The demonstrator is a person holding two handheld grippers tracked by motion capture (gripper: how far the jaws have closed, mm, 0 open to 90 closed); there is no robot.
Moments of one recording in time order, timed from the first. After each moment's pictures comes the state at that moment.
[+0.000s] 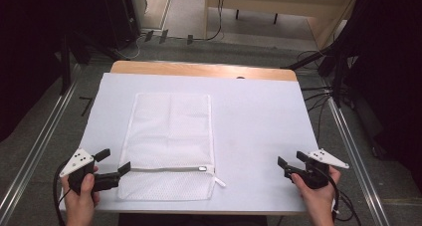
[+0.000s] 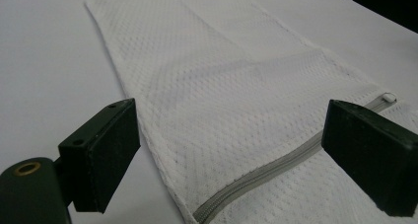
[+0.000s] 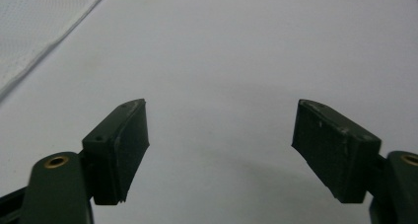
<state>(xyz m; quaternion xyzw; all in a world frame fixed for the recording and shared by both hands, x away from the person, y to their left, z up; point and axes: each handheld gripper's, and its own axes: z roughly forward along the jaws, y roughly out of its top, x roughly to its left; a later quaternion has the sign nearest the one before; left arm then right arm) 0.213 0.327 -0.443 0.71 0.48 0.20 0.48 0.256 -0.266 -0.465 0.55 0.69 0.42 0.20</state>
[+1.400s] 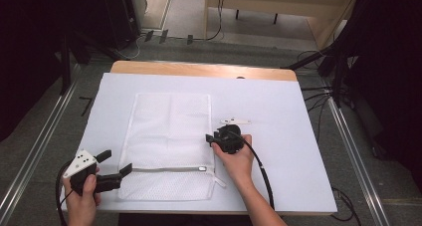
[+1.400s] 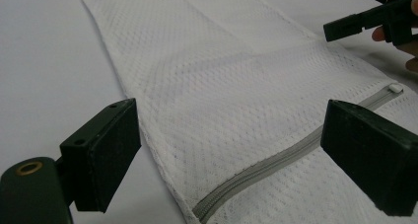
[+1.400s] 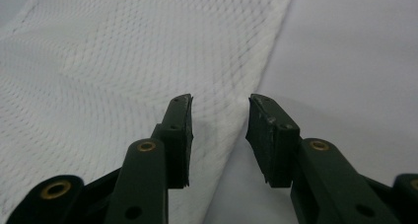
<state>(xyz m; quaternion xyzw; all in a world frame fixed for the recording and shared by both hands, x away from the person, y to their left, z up) 0.213 0.325 -0.446 0.71 0.48 0.20 0.47 0.350 -0.056 -0.472 0.52 0.75 0.40 0.07</state>
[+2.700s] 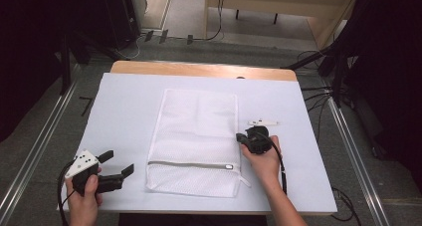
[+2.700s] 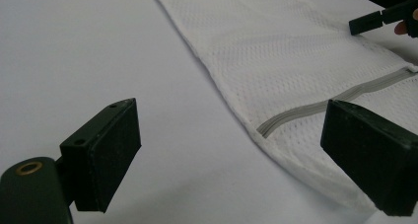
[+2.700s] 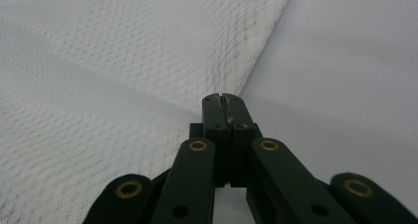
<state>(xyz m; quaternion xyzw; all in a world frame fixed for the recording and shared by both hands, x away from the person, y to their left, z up) 0.213 0.320 -0.447 0.72 0.47 0.20 0.47 0.352 -0.139 -0.471 0.53 0.75 0.37 0.11</state>
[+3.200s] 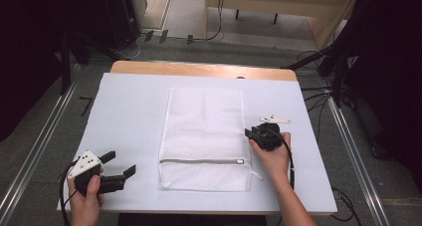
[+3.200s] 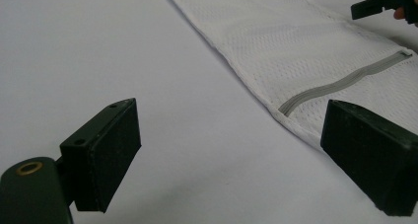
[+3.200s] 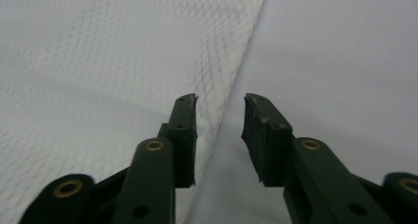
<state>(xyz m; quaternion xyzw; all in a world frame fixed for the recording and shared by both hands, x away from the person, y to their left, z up) 0.213 0.317 -0.448 0.72 0.47 0.19 0.47 0.358 -0.168 -0.467 0.54 0.74 0.38 0.16</state>
